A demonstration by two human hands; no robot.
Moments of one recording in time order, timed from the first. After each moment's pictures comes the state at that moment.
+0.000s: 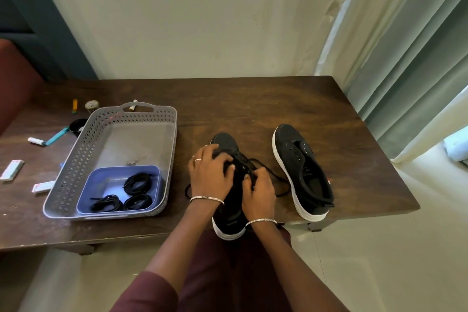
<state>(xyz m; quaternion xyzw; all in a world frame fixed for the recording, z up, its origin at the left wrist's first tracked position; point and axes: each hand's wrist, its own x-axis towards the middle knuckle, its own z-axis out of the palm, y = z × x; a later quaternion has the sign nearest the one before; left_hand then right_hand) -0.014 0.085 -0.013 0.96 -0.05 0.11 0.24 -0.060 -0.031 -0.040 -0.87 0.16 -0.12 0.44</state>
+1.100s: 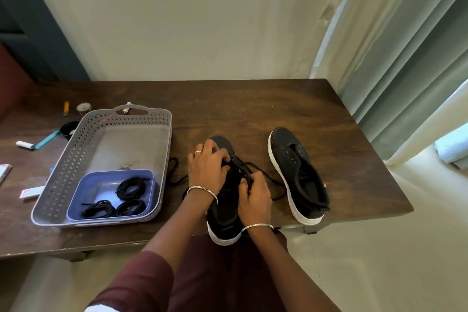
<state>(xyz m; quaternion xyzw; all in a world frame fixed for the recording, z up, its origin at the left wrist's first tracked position) 0.010 0.080 -0.002 0.97 -0.08 0.08 0.19 -0.059 -0.032 -0.042 -0.87 0.16 -0.13 0.45</state>
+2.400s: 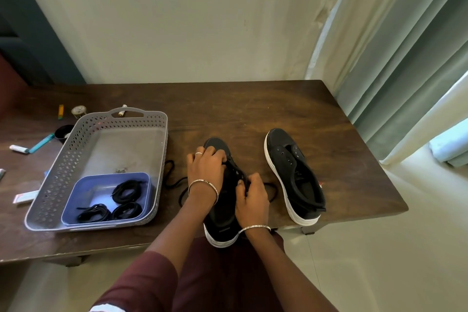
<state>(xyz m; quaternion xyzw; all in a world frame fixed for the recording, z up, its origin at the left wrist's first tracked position) 0.013 0.069 -0.003 0.99 -0.07 0.07 0.12 -0.061 -0.033 -0.040 -0.87 0.17 -0.12 0.44</state>
